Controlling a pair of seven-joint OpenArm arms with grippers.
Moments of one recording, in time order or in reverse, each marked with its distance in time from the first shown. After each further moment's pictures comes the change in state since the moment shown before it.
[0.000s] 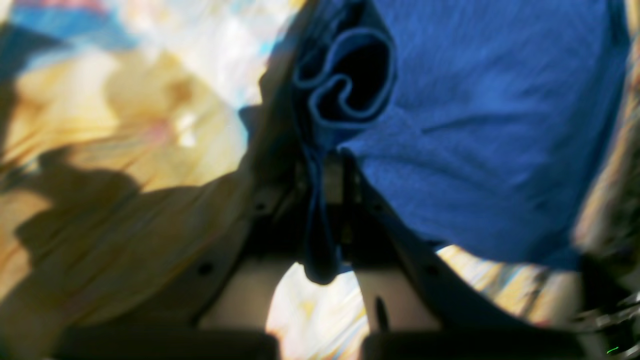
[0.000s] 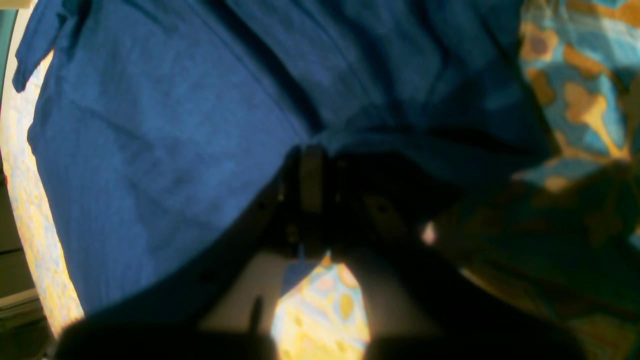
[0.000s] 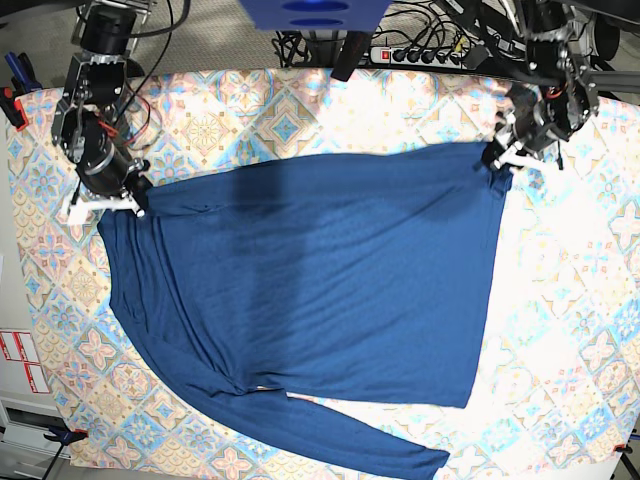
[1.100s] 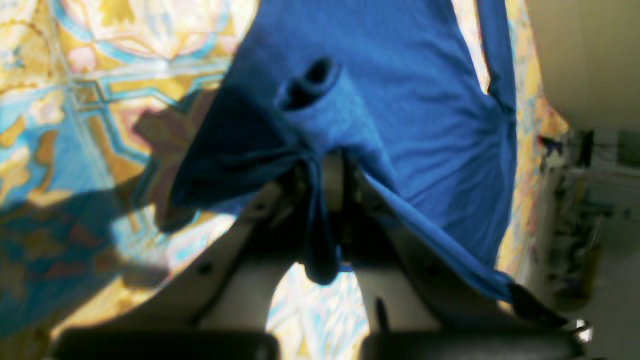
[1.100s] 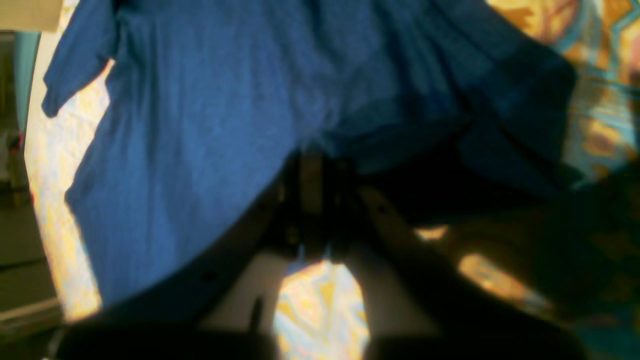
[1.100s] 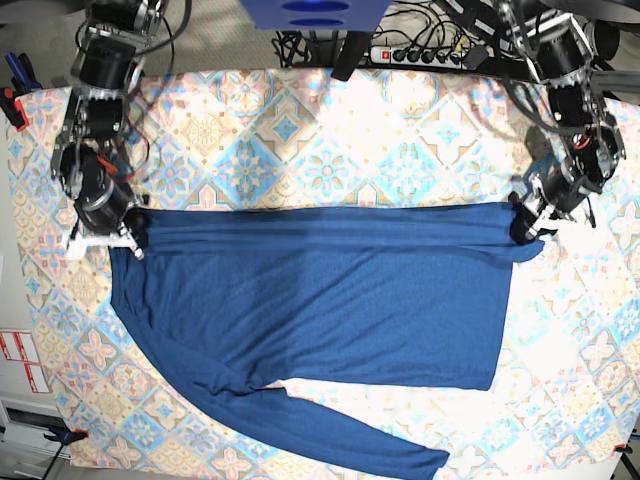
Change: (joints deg) left arm -14.3 -1.9 -4.2 -3.2 -6.1 0.1 0.6; right arm 11.0 -0.2 -0.1 -5.9 -0.6 -0.1 -0.3
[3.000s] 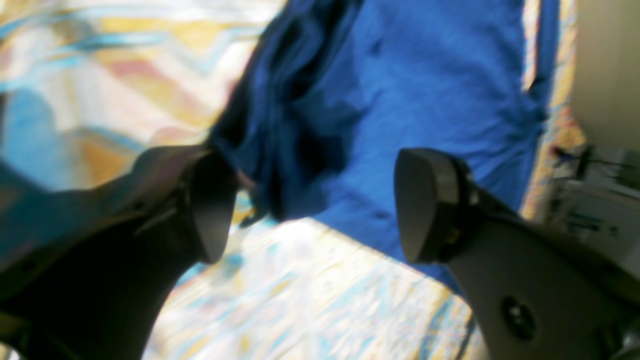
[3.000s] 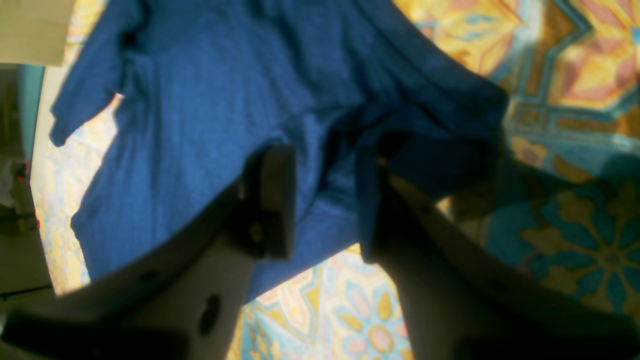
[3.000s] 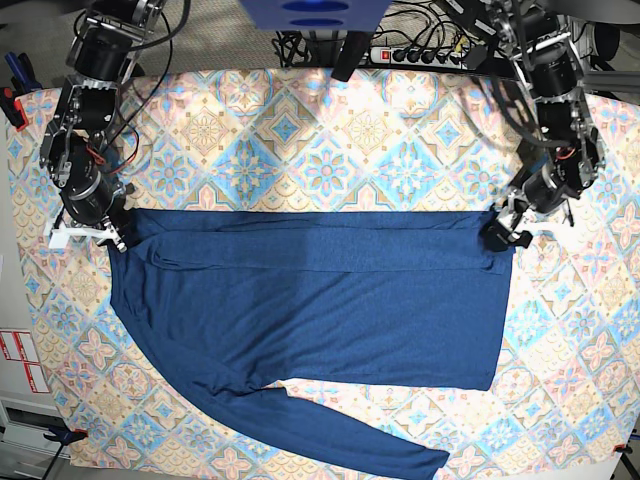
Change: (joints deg) left arm -5.1 0.8 4.4 -13.7 2.7 0.0 -3.4; right arm -3.7 0.2 3.8 3.9 0.4 -0.1 0.1
